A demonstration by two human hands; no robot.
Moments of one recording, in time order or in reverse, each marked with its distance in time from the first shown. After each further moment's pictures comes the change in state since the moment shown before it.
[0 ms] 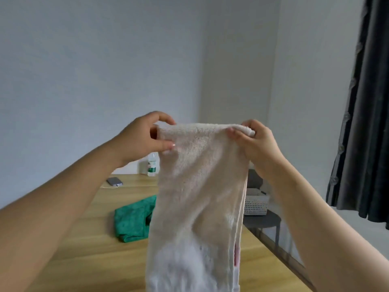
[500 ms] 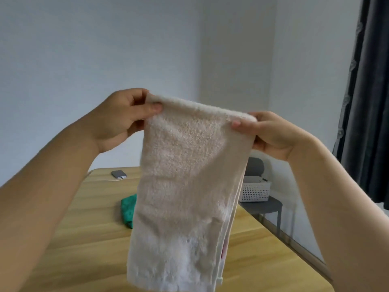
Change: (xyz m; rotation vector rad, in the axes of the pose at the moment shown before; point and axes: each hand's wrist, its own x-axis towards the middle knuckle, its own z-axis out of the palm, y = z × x) left_hand -0.021 0.040 -0.023 -0.471 -0.011 -0.057; right_hand -0.015 -0.027 -0.035 0.142 -0.491 0.261
